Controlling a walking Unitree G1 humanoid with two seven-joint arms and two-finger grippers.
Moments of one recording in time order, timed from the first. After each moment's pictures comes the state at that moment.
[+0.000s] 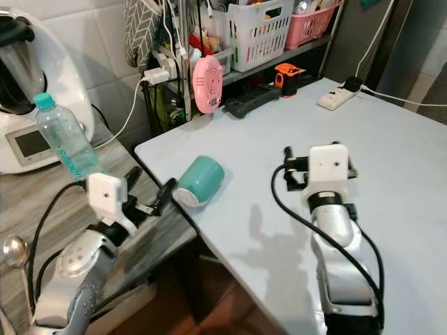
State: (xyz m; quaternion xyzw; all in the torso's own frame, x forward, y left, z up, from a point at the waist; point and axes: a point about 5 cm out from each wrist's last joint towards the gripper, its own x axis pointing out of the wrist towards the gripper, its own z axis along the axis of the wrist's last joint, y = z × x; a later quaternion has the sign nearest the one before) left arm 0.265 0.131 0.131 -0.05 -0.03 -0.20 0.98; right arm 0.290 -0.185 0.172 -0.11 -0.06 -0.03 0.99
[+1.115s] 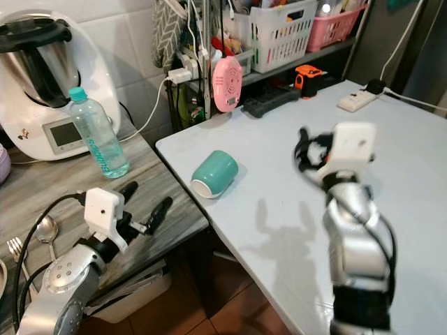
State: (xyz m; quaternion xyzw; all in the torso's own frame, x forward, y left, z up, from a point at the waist) left arm 0.246 0.141 0.116 0.00 0.01 -0.23 0.97; right arm 0.318 -0.213 0.200 -0.04 -0.07 -0.05 1.00
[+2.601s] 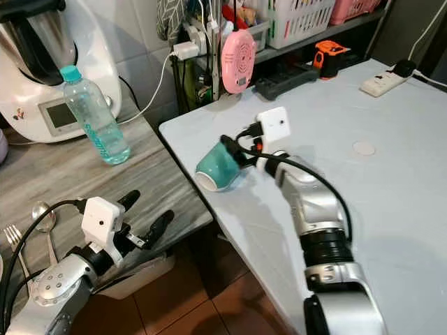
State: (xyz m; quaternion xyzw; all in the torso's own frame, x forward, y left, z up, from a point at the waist) left arm 0.228 0.141 0.119 0.02 0.03 -0.26 0.97; right arm 0.366 -0.138 0.185 -0.02 0.02 0.26 0.97
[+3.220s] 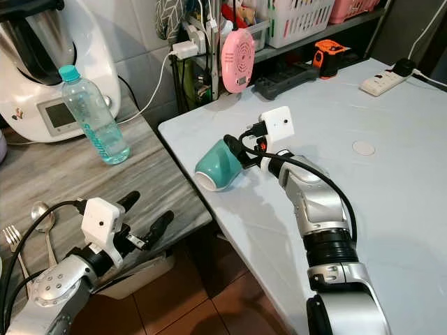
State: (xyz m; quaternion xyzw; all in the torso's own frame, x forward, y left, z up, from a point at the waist) left arm 0.228 0.142 0.118 0.02 0.03 -0.25 0.97; right arm 0.366 -0.140 0.185 -0.02 0.03 0.25 0.97
